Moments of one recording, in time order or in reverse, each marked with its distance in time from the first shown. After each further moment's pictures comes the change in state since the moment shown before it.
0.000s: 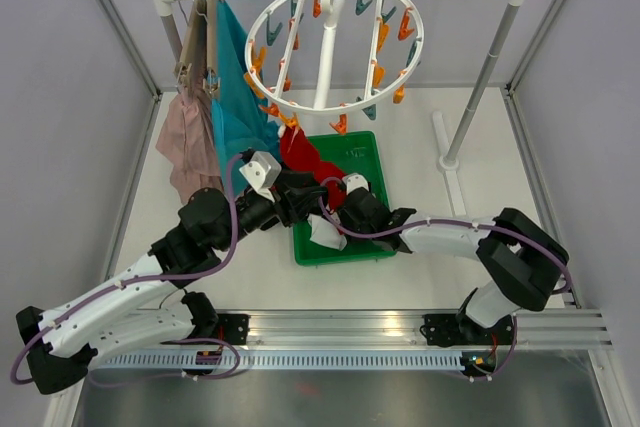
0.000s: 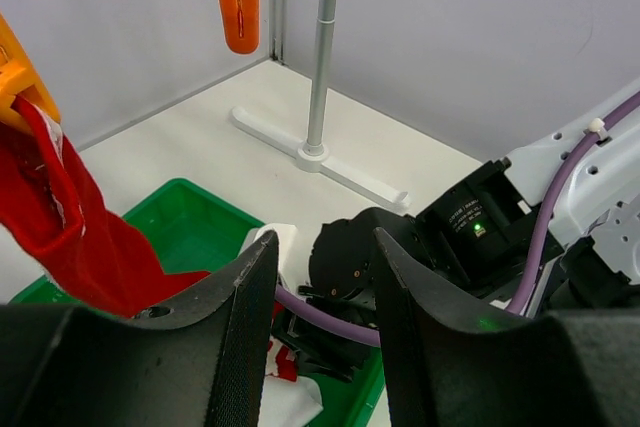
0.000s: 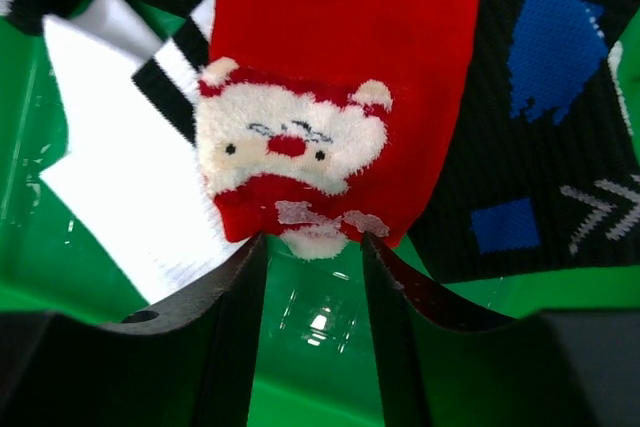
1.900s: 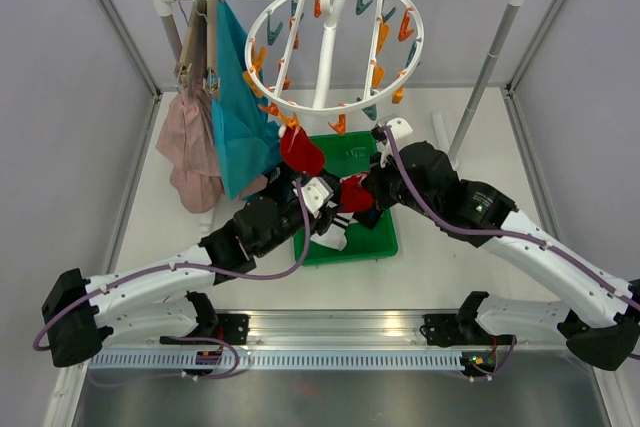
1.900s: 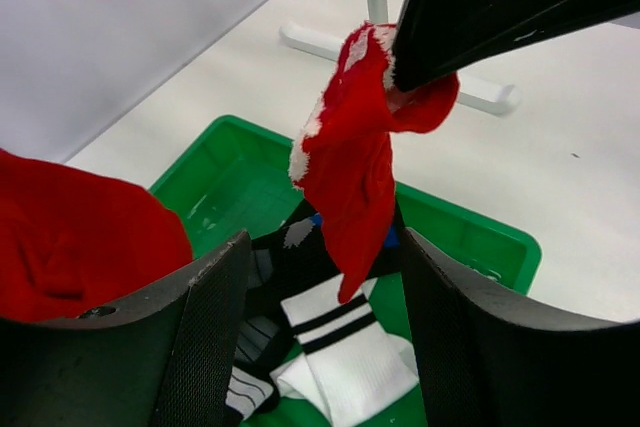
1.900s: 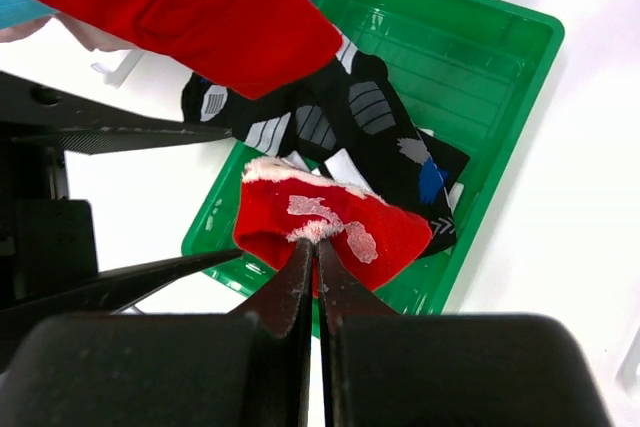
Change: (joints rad) left arm -0.068 0.219 -0.161 0.211 -0.125 0.263; right arm 0.000 -0.449 0.466 -0.531 -0.027 -0.089
